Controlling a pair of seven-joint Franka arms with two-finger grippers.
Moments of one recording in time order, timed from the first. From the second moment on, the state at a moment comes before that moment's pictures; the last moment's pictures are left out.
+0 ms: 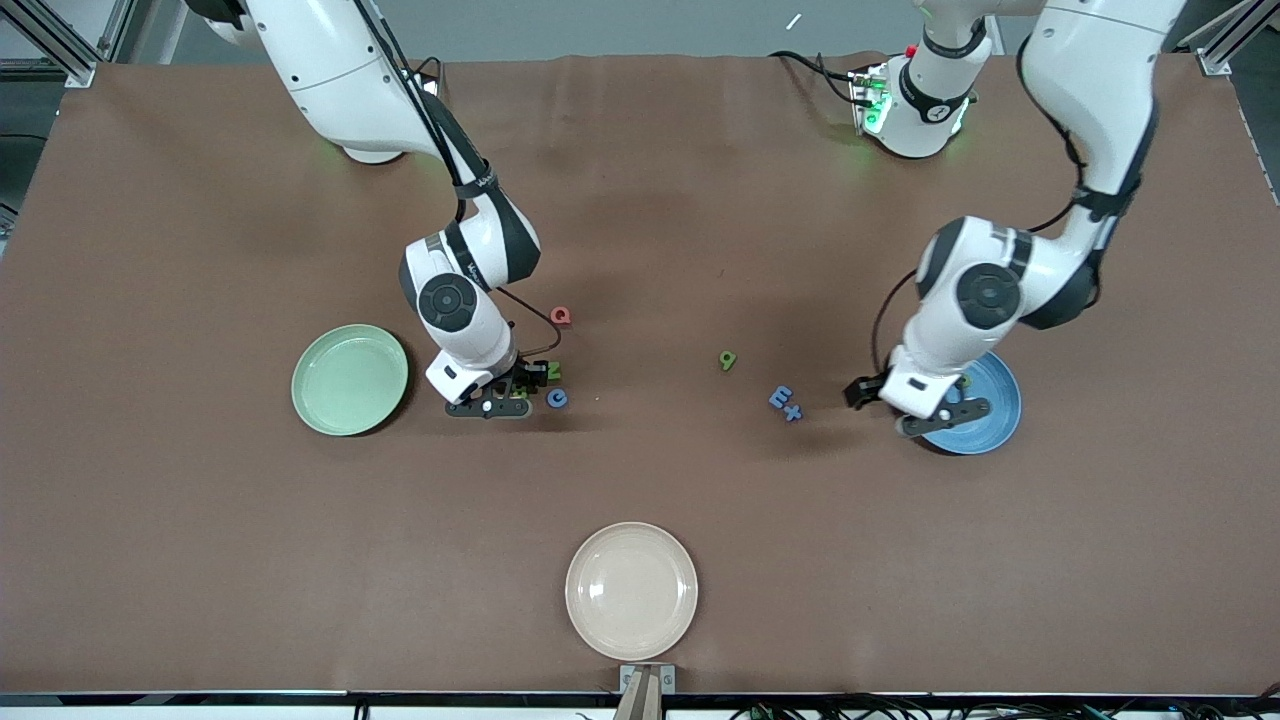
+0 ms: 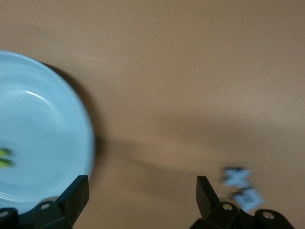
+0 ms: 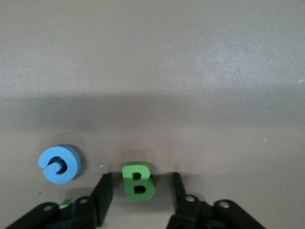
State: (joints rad) left arm -0.08 0.42 -0.26 -2.03 0.17 2.47 -0.76; right arm 0.61 0.58 -0.09 -1.95 0.14 2.54 0.42
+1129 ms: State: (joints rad) left arm -0.22 0.67 -0.25 -1.83 0.17 2.47 -1.03; right arm 0.39 0.42 -0.13 -1.92 0.13 2.19 0.17
